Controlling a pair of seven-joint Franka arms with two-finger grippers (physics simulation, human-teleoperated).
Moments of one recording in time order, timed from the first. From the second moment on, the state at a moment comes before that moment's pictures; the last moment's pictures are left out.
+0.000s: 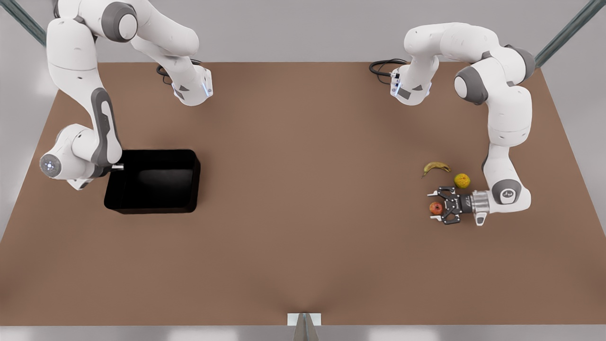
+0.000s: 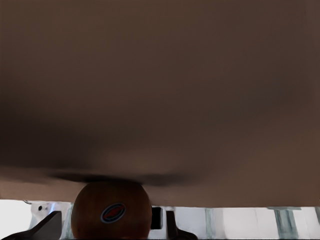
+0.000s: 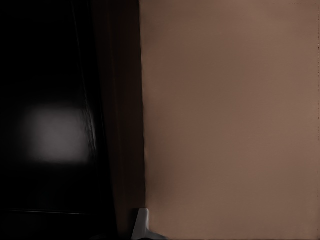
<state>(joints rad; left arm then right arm) 0.13 0.88 0.27 -1.69 -1.20 1.57 -0.51 -0.11 0.35 -0.29 -2.13 -0.04 2.13 -0.43</state>
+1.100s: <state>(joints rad) 0.15 0.93 0.27 -1.62 -1.24 1.56 -0.59 0.33 0.70 0.29 -1.49 0.09 2.22 0.33</state>
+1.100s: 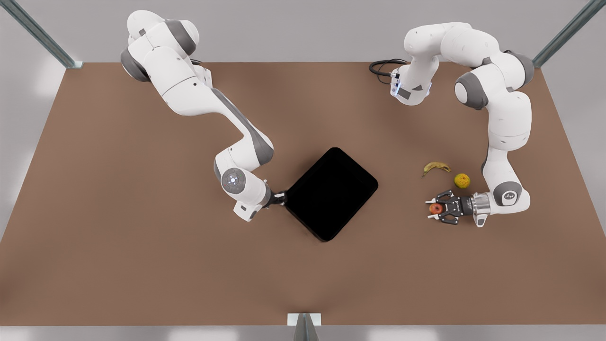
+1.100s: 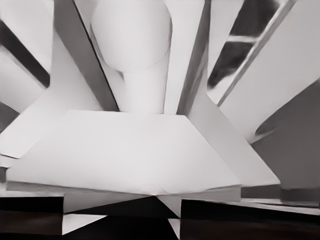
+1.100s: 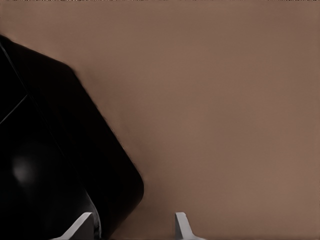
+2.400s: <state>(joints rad) -0.07 0.05 -0.07 -1.59 -0.33 1.67 -0.10 -0.04 0.13 0.02 -1.49 -0.13 1.27 0.00</state>
